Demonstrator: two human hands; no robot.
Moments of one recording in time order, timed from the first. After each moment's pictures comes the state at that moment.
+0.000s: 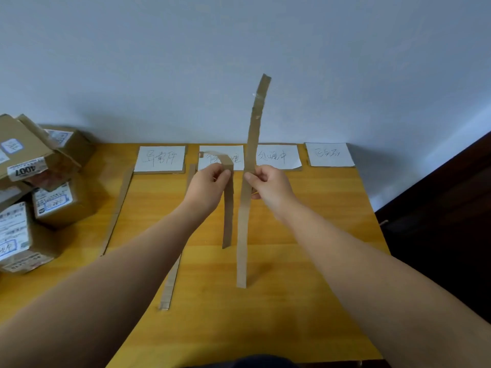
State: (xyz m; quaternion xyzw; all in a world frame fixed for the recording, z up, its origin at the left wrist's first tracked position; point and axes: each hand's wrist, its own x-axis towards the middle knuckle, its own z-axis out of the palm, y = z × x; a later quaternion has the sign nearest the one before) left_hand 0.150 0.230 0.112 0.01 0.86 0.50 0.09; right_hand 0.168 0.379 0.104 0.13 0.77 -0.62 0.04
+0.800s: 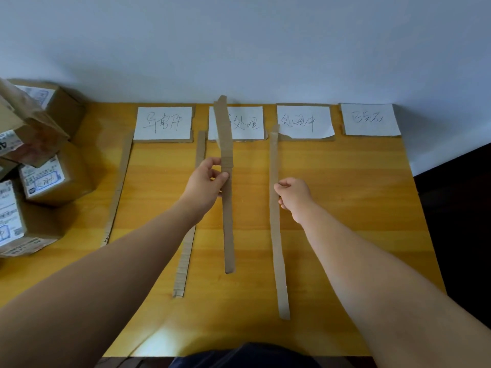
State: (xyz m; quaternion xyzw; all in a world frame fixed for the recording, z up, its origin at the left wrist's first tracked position) left_hand 0.121 0.192 0.035 -0.08 0.81 0.54 0.20; right_hand 0.143 0.388 -0.021 0.34 0.76 -0.53 0.17
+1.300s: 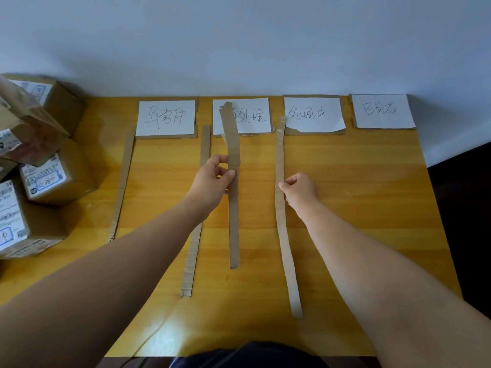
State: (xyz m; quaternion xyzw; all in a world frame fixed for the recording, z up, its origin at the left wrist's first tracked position) left_hand 0.114 0.187 0.025 -0.07 0.81 0.54 0.22; right_hand 0.136 0.382 -0.034 0.33 0.83 -0.43 0.16
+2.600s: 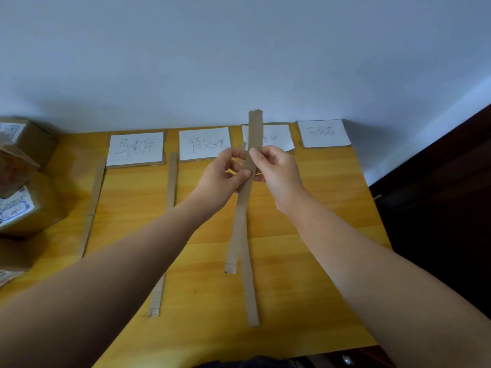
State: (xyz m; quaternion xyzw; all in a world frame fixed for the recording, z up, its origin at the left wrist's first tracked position) left_hand 0.137 0.275 0.101 0.12 0.77 0.60 0.18; right_hand 0.157 0.409 0.096 0.18 0.71 -0.68 -0.02
